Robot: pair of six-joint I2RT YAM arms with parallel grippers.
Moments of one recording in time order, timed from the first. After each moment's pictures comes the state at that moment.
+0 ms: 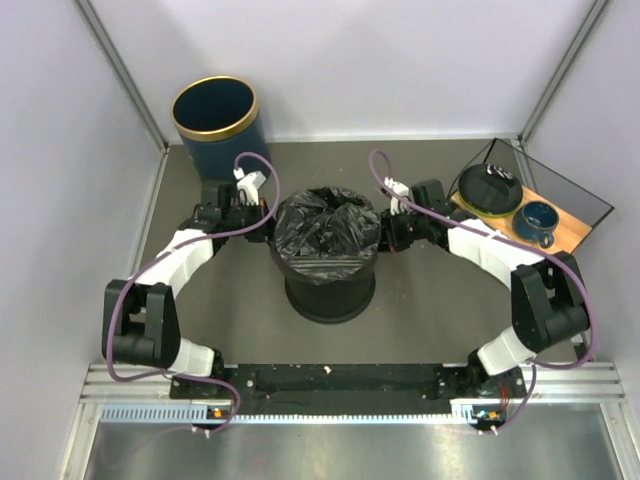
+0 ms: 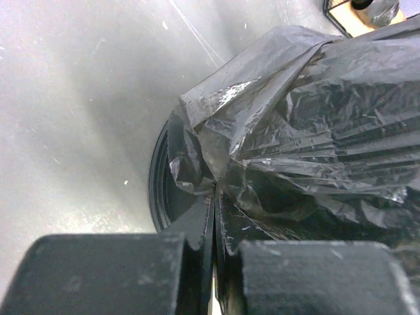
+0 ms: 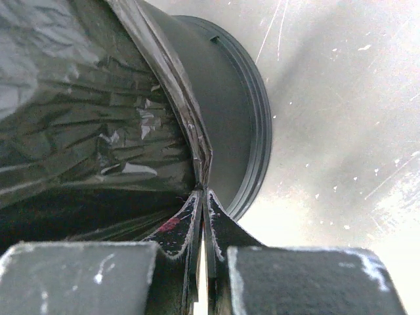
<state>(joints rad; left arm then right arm) -0.14 1.43 0.90 -0.19 0.70 -0.24 0.40 1.52 0.96 -0.27 -0.58 0.13</state>
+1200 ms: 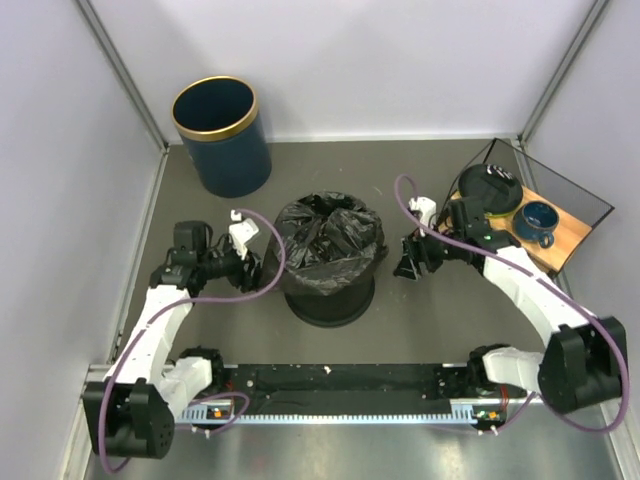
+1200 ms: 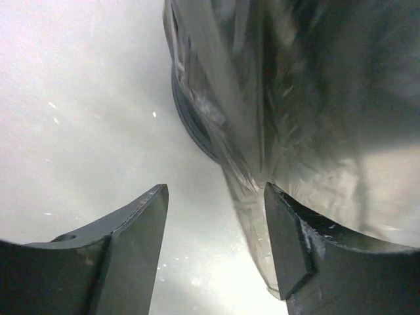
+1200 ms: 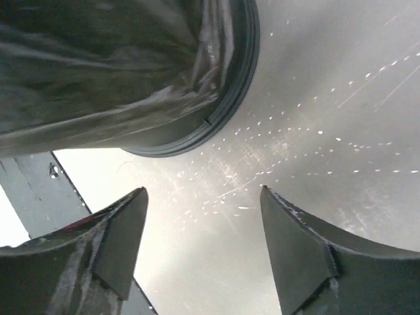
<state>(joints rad) -0.04 0.96 0.62 -0.44 0.77 0.50 0.27 1.24 0.82 -0.51 -0.64 -0.15</state>
